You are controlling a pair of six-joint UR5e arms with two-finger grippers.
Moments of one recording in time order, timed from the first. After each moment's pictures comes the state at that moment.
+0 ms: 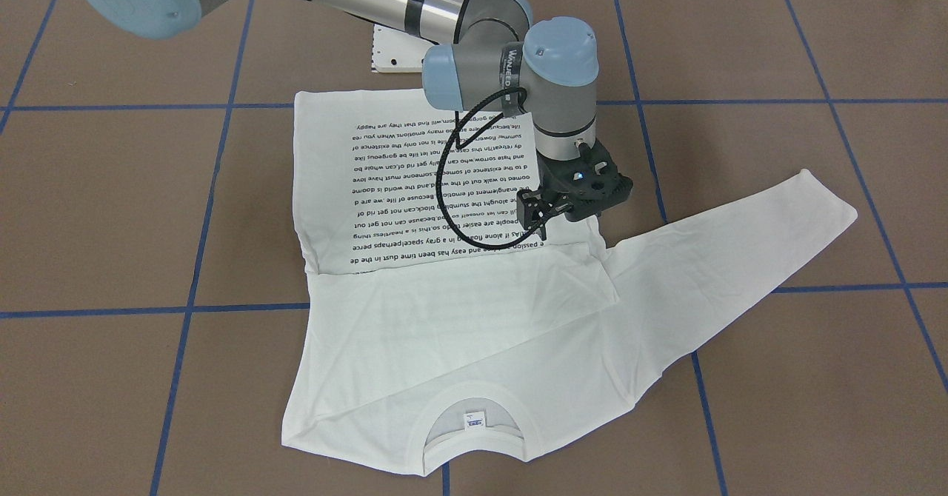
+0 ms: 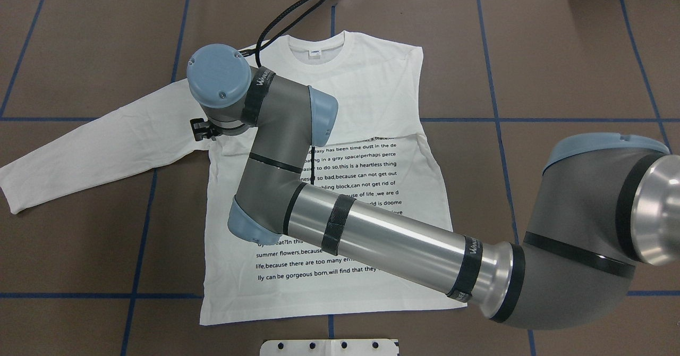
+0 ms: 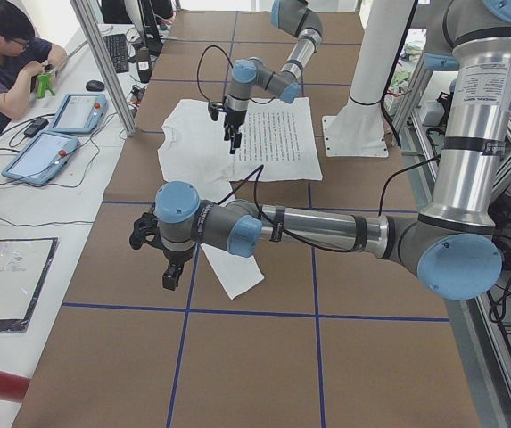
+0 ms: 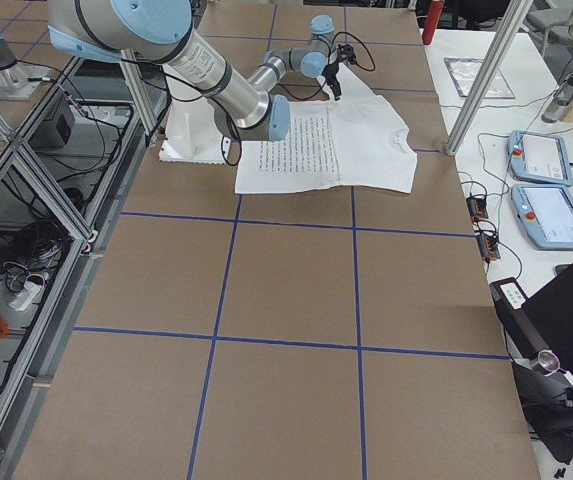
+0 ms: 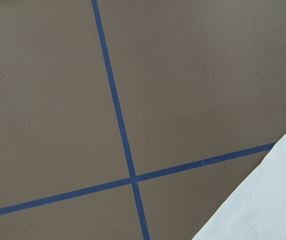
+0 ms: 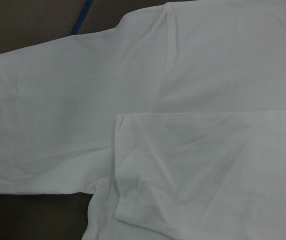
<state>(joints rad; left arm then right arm) -1.52 -1.68 -1.56 -1.82 -2.37 -0.11 0.48 -0.32 1.00 -1.30 1.75 0.96</state>
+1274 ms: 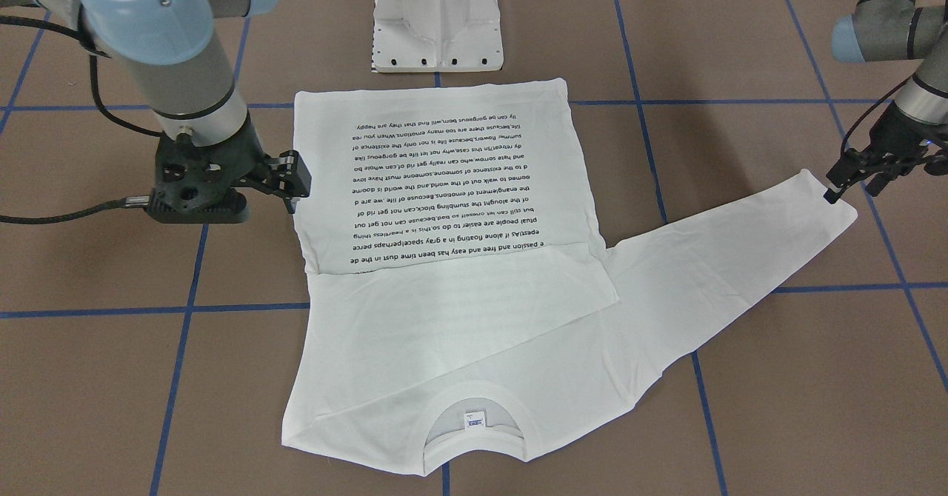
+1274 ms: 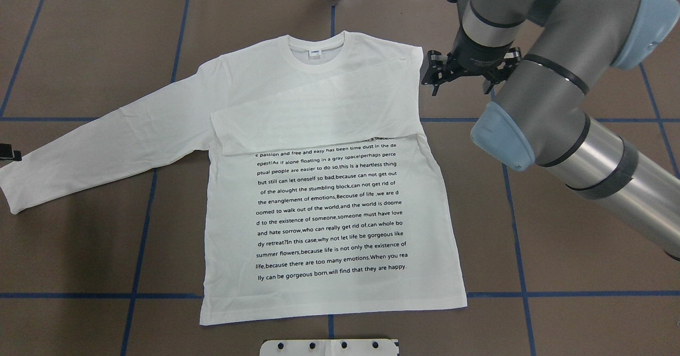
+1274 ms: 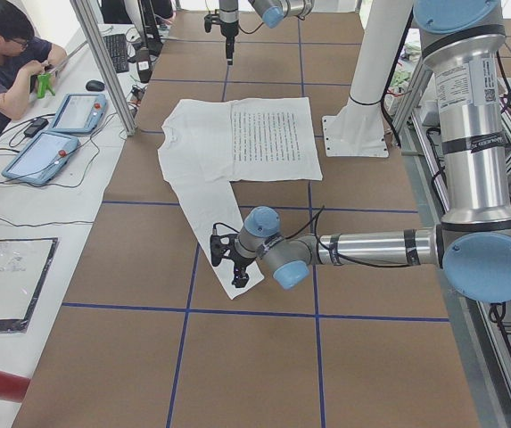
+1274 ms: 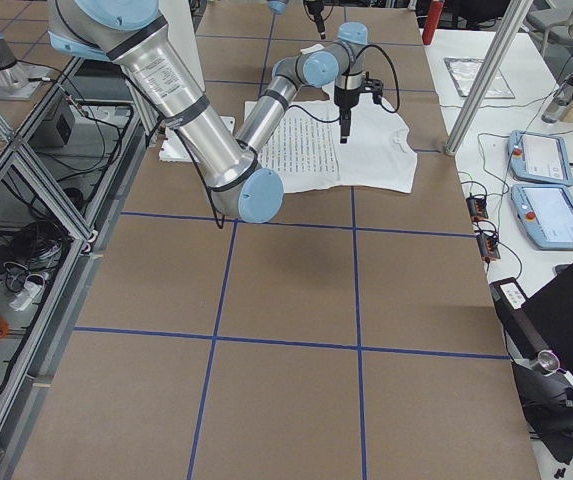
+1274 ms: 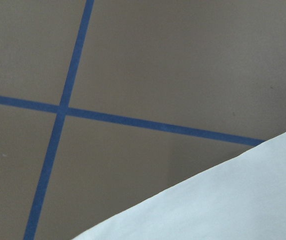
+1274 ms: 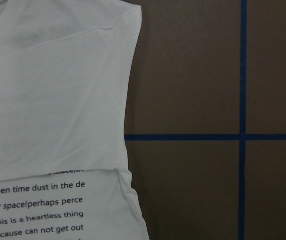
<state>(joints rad) -1.03 -1.37 -1.57 -2.54 -2.02 -1.06 0.89 -0.94 1.83 -1.94 2.08 0.84</state>
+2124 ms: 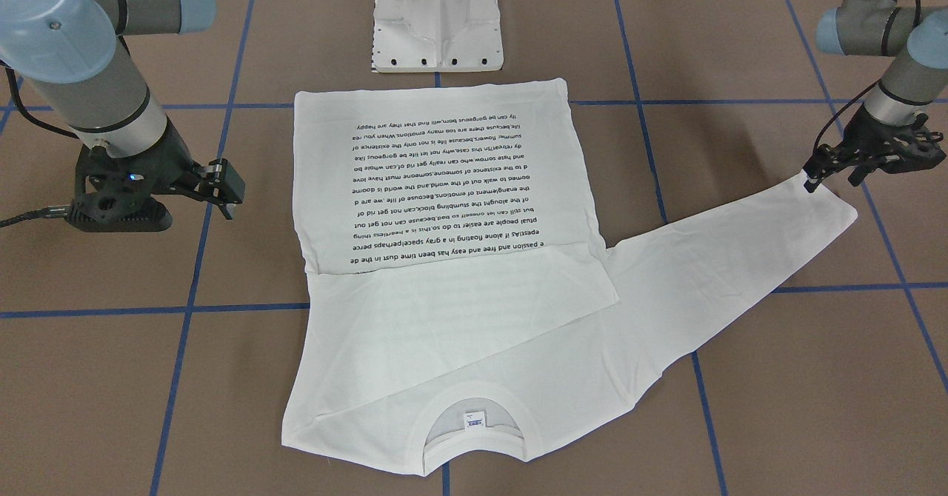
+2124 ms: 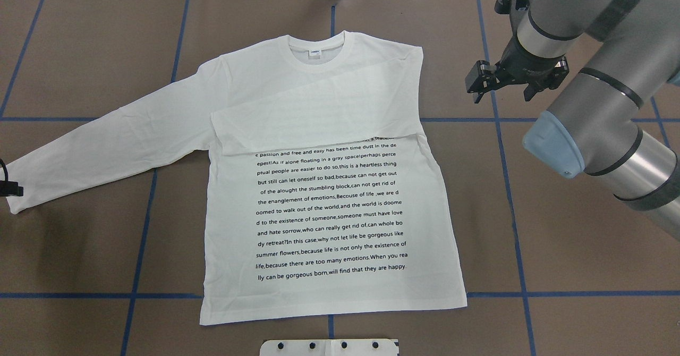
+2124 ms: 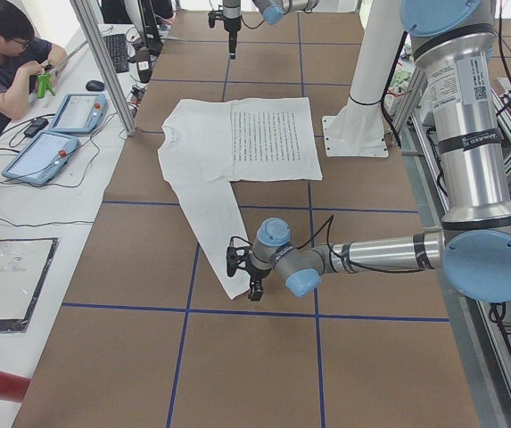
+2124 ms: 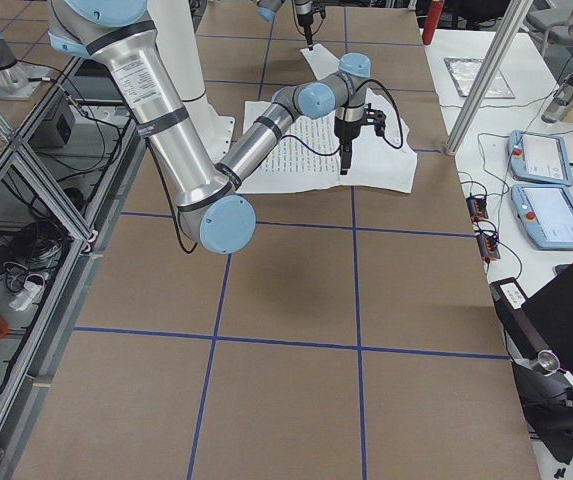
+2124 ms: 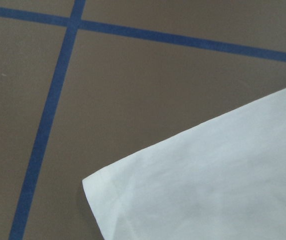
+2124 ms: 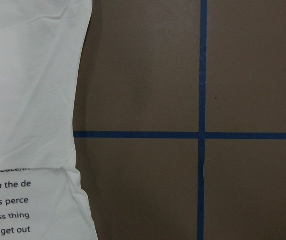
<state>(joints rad) -0.93 -1.32 -1.53 -2.54 -1.98 -0.97 0.92 -1.06 1.87 -1.86 2.09 0.80</state>
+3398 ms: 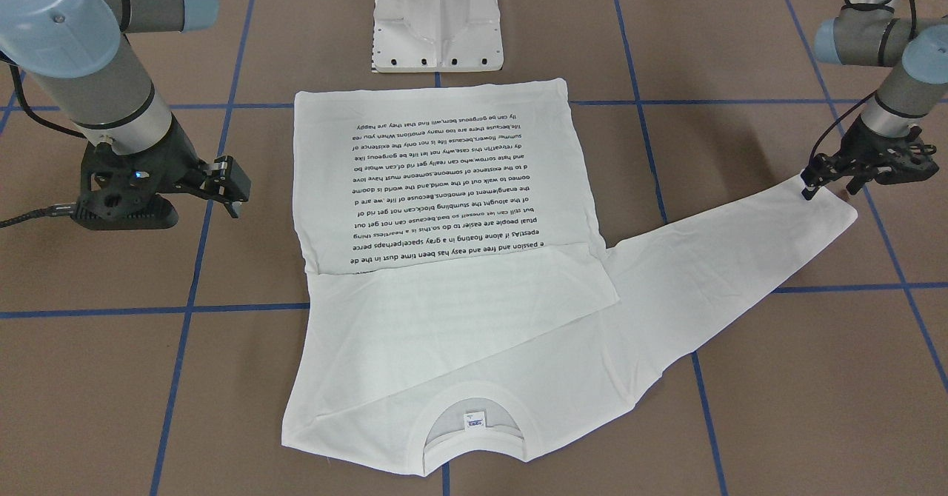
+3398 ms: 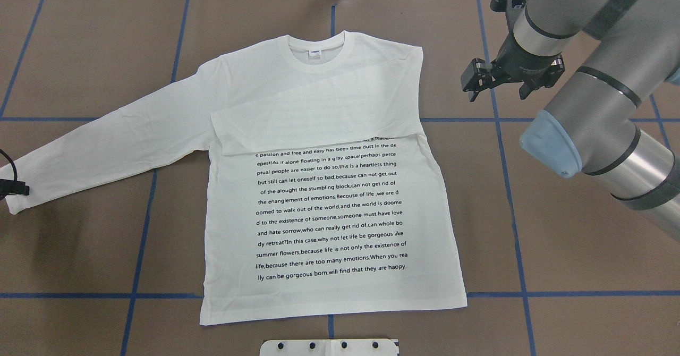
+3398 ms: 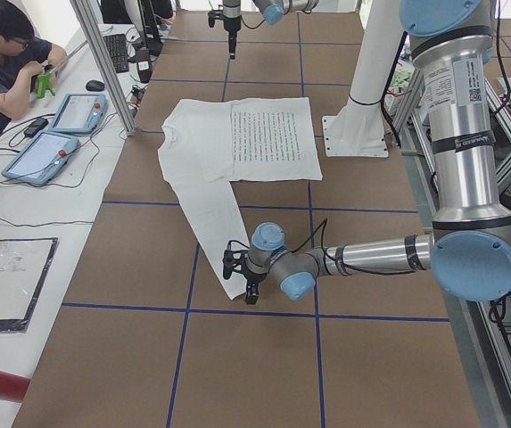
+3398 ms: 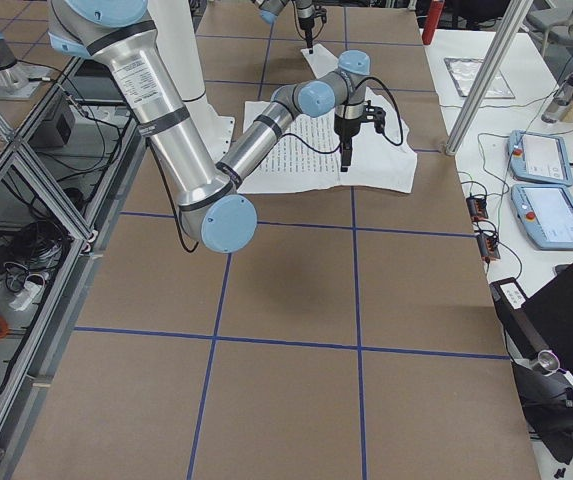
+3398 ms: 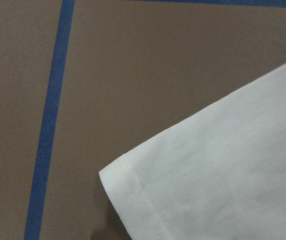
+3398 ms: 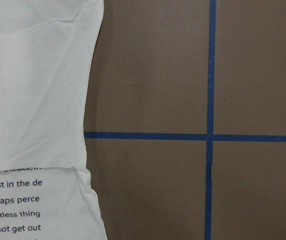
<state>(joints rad) -0.93 -1.37 -1.47 -2.54 -1.99 -0.91 0.92 -1.05 1.87 -1.86 2.09 0.80</state>
